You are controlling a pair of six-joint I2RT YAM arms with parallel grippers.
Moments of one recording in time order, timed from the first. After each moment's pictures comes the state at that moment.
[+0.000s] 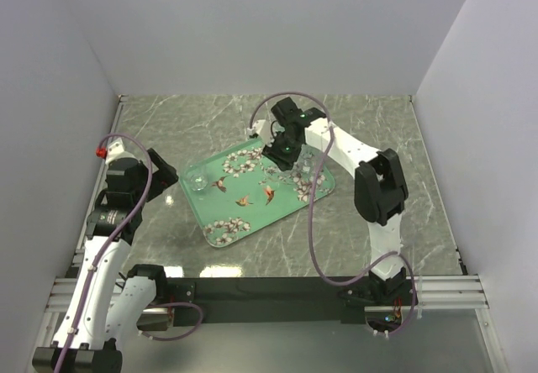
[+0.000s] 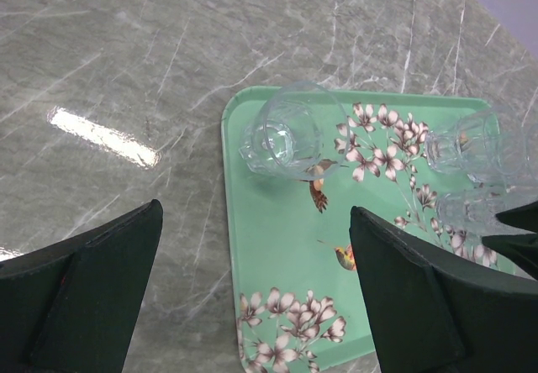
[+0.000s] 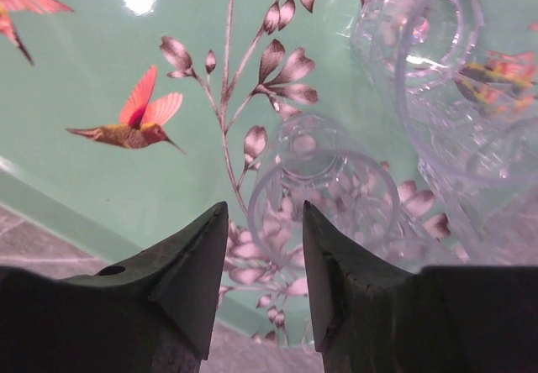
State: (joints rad) left arm -0.06 0.72 0.77 -0.59 -0.16 -0.62; right arm 0.57 2.06 1.76 -0.90 -0.20 -0.60
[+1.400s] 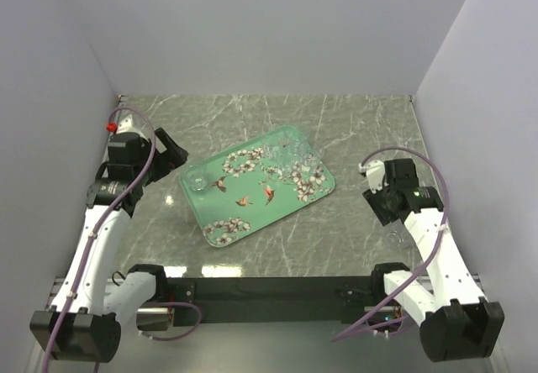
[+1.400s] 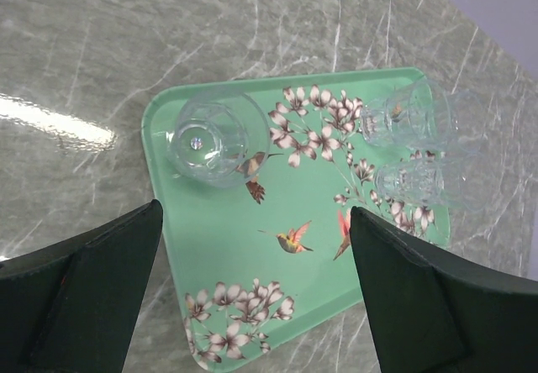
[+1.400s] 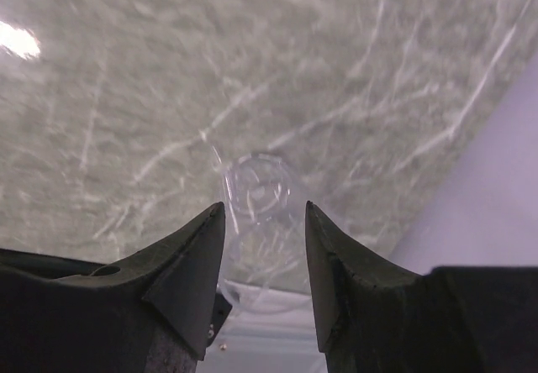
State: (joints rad) left arm -0.06 0.92 0.95 -0.58 0.03 -0.62; right arm 0.07 0.93 0.81 -0.97 0.10 -0.49
